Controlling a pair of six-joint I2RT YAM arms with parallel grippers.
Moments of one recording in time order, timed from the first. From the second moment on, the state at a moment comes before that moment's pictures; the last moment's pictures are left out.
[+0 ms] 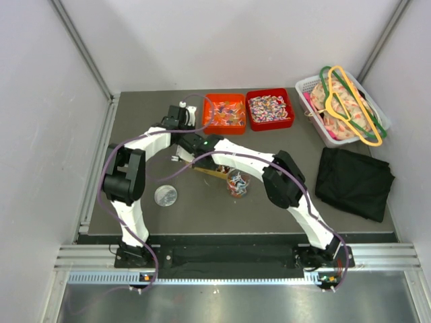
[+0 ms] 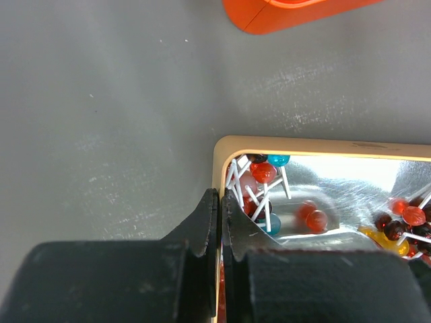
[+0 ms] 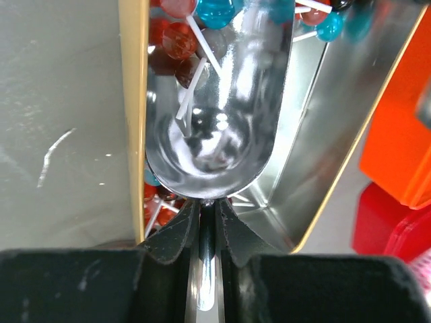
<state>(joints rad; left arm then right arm) -0.28 1.92 1.33 -0.30 0.12 -0.08 0.97 2.32 2.02 -0.92 0.33 -0.50</state>
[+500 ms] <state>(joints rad) -0.25 1.91 1.32 -0.32 0.15 -0.08 0.90 2.24 1.98 -0.93 0.10 -0.40</state>
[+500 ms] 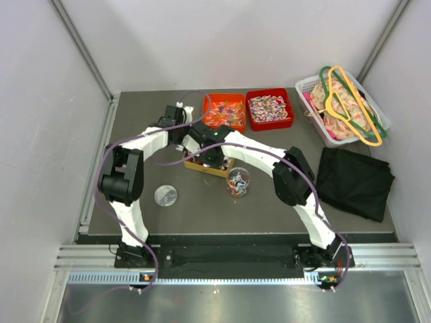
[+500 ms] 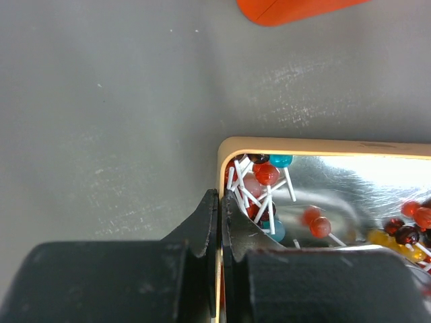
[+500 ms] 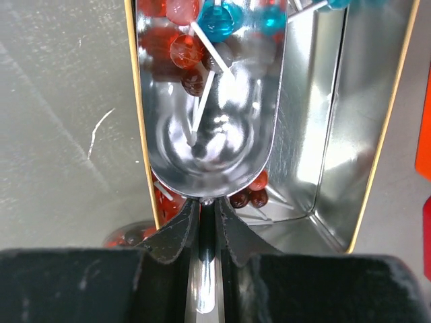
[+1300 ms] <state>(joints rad) -0.23 1.91 1.31 -0.29 0.14 -0.10 0.87 2.22 1.95 -0.90 0.16 -0.36</state>
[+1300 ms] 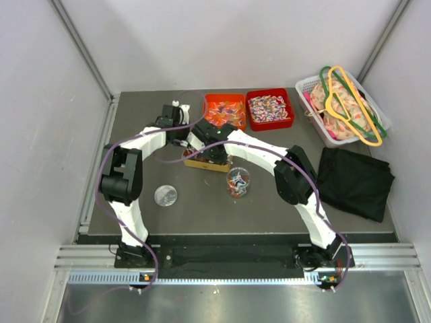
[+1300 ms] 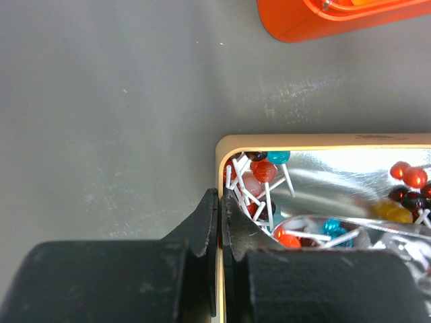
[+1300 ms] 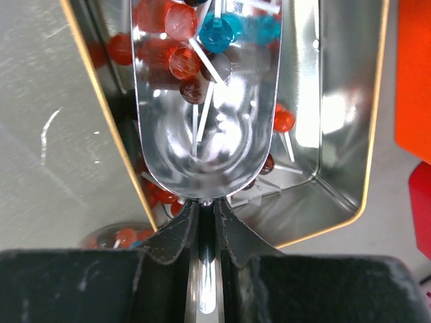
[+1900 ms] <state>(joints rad) -0.22 1.91 1.31 -0.29 0.14 -0.10 0.88 2.27 1.95 -0.82 0.27 -0.36</state>
